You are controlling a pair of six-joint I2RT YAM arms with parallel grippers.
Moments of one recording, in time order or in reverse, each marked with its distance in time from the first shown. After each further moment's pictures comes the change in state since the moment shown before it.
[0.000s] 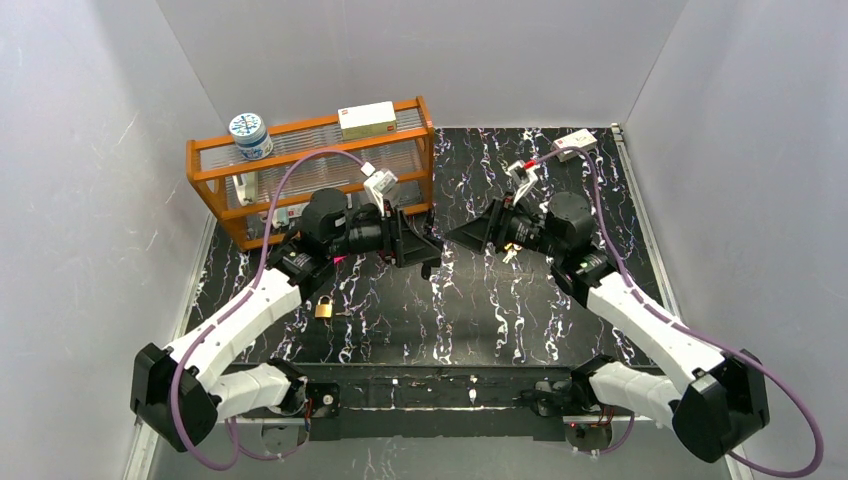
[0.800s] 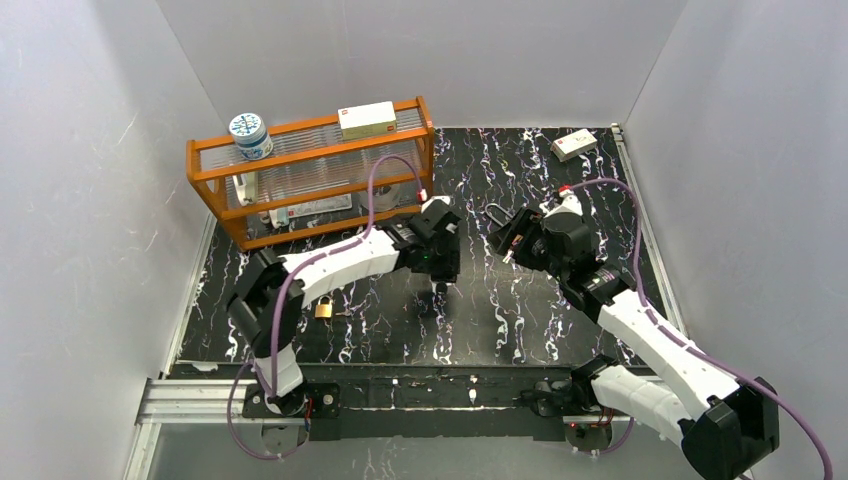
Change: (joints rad) left arm -0.268 0.576 0.370 -0.559 -0.826 -0.116; right arm 0.001 -0.146 -0.078 -0.488 0.665 0.080
